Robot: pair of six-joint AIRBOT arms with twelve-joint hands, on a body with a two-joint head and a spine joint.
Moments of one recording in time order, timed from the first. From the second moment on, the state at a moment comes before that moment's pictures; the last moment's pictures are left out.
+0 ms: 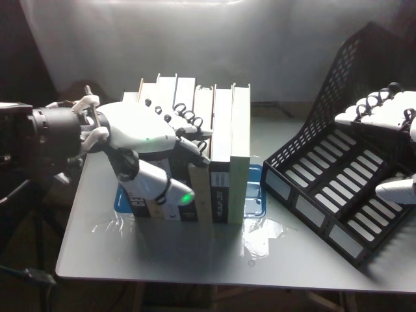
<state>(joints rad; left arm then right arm) 0.34 -1.29 1.55 1.13 -0.47 -0.06 -0.59 -0.88 1.15 -0.27 0.56 -0.57</state>
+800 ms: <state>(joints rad) 0.33 -1.31 1.57 1.18 -0.42 -0.06 -0.60 -0.89 1.15 -0.26 0.56 -0.57</state>
